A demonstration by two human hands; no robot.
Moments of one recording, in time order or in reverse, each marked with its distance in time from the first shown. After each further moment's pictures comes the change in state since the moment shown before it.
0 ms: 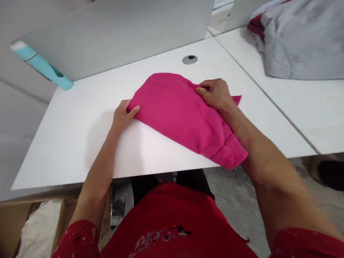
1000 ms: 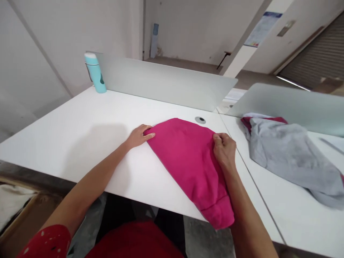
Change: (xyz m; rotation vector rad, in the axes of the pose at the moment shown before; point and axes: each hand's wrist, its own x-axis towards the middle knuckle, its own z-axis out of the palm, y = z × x) left_hand -0.007 -0.004 0.001 -0.143 0.011 -0.059; right_hand 0.002 -0.036 -0.023 0.097 0.225 -0.064
